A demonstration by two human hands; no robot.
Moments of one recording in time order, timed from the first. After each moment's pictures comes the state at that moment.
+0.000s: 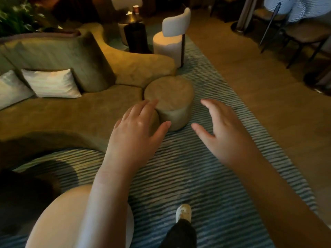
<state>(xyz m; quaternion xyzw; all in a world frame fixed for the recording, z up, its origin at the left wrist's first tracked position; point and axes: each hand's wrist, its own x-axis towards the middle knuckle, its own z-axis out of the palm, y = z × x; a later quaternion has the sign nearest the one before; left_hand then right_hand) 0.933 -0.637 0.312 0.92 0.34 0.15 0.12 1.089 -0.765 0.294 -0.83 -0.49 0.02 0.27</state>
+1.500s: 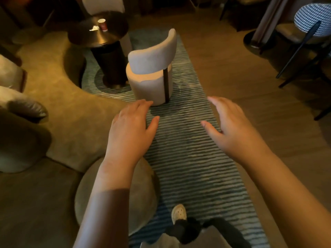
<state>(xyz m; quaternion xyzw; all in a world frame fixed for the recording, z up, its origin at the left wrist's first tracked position) 1.855 -0.138 0.291 0.90 0.39 0.14 0.12 2.038 -0.279 0.299 -0.79 -0.52 0.17 0.26</state>
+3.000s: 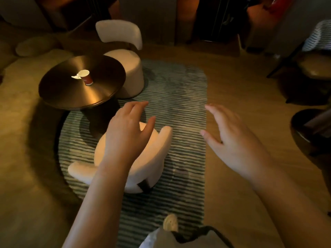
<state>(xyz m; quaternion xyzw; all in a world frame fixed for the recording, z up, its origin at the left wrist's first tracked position) 2.553 0.566 0.282 0.80 0.55 0.26 0.07 2.767 0.476 0.315 -0.70 -0.68 0.12 0.18</state>
